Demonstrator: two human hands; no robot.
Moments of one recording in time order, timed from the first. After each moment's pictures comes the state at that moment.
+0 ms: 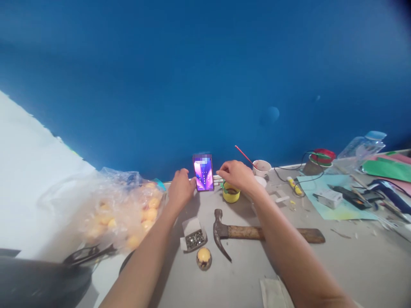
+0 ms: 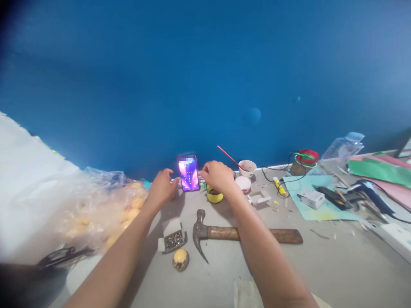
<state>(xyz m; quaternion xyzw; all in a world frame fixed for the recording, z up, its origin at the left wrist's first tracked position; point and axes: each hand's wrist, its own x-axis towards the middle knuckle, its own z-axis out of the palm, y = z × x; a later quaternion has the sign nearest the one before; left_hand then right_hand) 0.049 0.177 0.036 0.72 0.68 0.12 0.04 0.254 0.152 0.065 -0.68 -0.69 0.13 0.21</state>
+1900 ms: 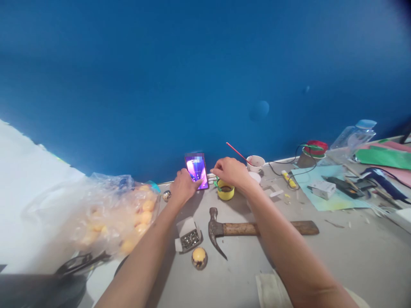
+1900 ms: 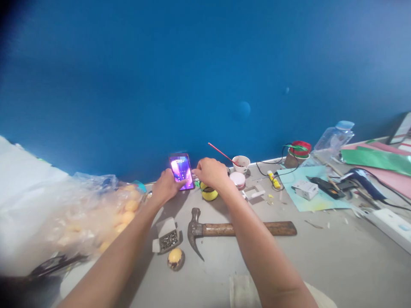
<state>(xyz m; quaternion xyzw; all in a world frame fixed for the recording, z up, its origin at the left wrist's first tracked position) 0.070 0.196 0.016 0.72 0.69 0.08 0.05 0.259 0.155 0.064 -0.68 -0.69 0.13 0.20</state>
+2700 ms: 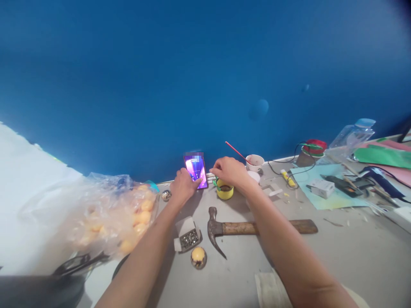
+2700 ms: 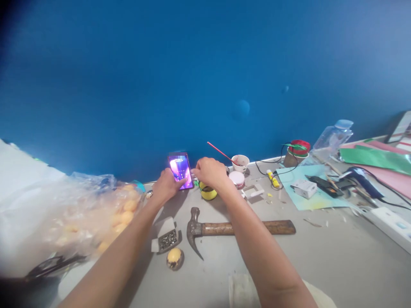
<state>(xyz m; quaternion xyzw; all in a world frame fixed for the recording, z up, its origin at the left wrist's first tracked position) 0.076 0.194 0.016 0.71 0.70 0.09 0.05 0.259 0.154 0.064 -0.68 -0.69 0.12 0.19</state>
